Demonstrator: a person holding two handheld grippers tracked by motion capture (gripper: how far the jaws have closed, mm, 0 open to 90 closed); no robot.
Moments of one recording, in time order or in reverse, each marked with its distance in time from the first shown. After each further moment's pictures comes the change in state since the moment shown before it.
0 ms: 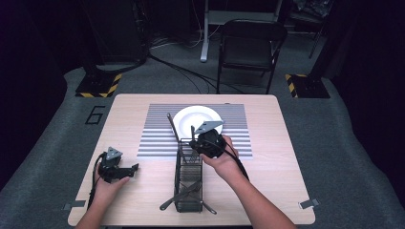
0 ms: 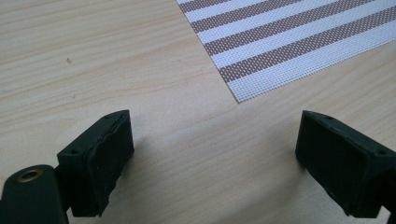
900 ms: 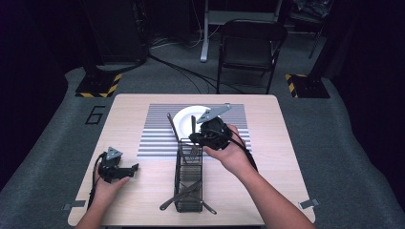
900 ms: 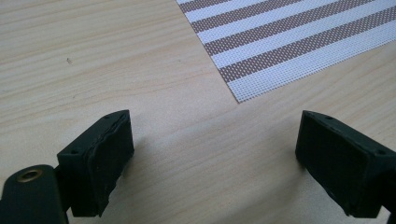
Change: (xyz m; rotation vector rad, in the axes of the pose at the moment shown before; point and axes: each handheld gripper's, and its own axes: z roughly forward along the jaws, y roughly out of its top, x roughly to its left) left arm 0.000 0.000 0.000 0.000 0.000 0.000; right arm 0.006 0.042 -0.055 0.002 0.073 -0.021
